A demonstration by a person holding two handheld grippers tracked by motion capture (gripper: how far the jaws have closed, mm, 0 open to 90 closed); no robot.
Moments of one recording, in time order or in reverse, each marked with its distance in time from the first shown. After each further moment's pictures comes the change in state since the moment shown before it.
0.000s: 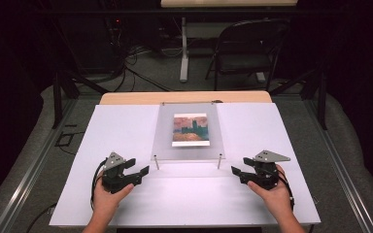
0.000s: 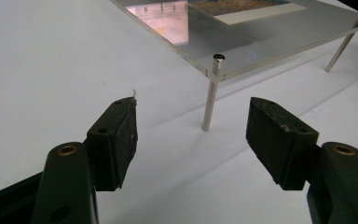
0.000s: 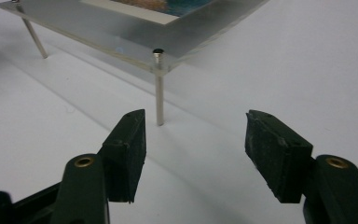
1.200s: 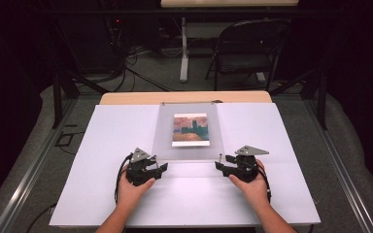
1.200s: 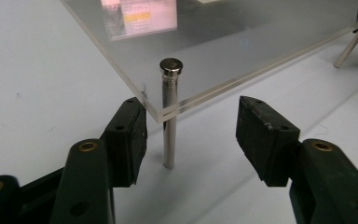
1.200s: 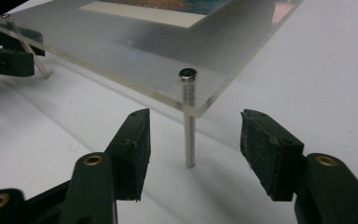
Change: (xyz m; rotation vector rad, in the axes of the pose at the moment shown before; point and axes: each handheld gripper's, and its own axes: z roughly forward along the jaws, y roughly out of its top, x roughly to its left) left arm -0.025 0.006 0.062 0.067 -0.042 0.011; right arm 0.017 0.006 0.054 0.013 0.069 0.070
